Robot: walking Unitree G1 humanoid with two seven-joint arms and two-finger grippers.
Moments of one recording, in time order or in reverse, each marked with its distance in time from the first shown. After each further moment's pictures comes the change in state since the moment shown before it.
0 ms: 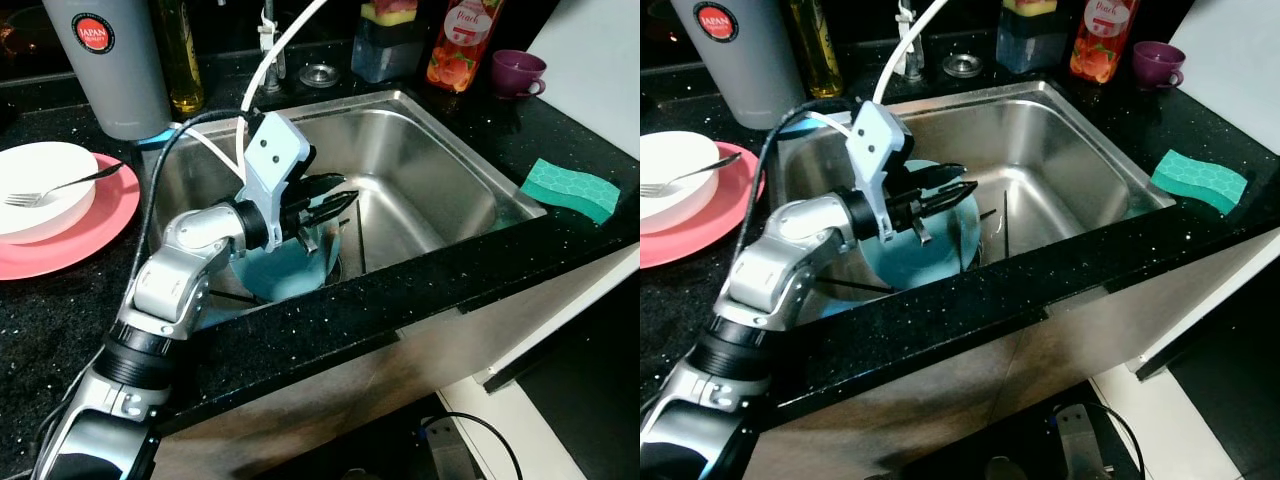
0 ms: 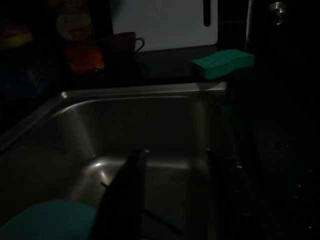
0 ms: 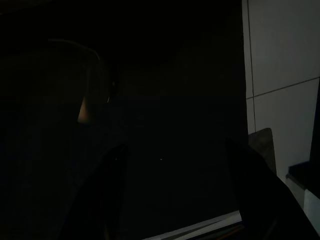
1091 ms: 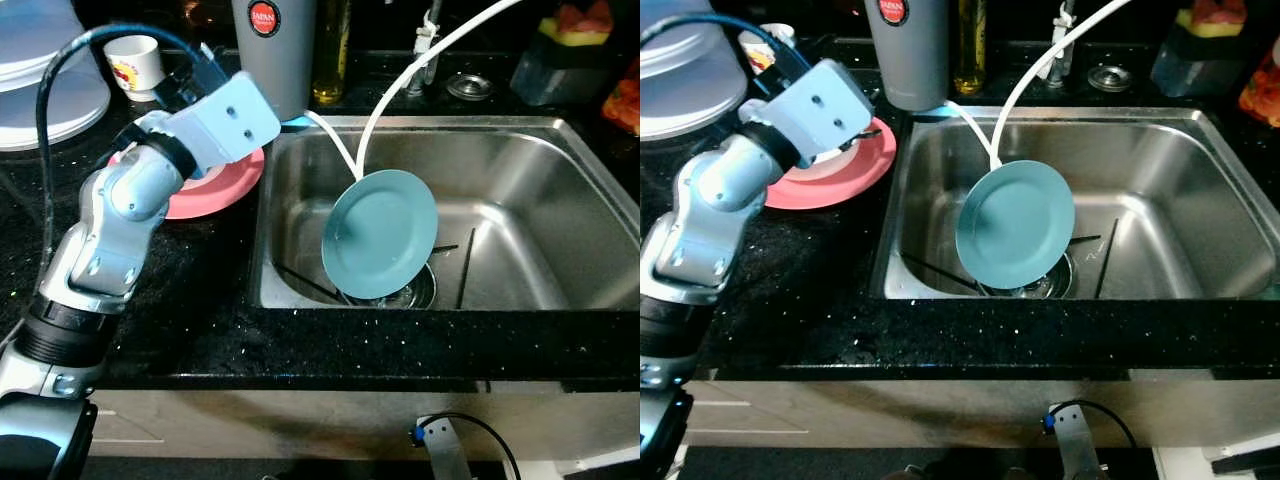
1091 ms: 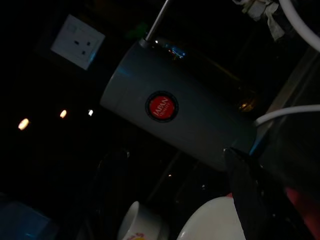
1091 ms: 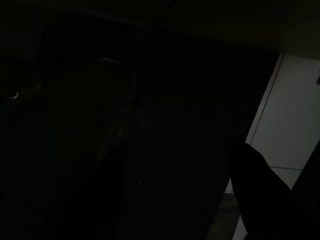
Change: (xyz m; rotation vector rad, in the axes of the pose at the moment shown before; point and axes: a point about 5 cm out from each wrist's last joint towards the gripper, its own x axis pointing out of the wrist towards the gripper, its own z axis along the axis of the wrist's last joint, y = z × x) left arm -0.054 0.062 0.051 0.913 0.175 0.573; right arm 0.000 0.002 -0.001 -0.006 -0.021 0.057
